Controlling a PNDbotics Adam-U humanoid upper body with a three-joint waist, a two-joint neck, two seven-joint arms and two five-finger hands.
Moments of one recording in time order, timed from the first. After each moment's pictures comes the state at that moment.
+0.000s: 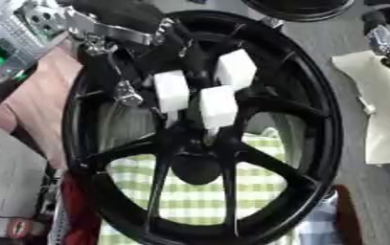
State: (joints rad) left arm -1.09 0.76 -0.67 -1.60 -0.19 -0.37 -0.74; right arm -0.48 -0.59 0.12 -1.78 0.02 0.08 -0.01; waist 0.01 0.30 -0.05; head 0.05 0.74
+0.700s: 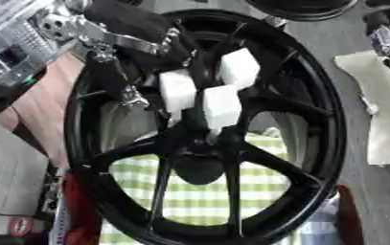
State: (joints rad) left arm -1.09 0.77 -0.69 -1.62 -0.18 -0.37 -0.74; right arm -0.48 -0.59 0.13 -1.78 0.01 0.08 -0.01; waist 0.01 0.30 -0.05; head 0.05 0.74
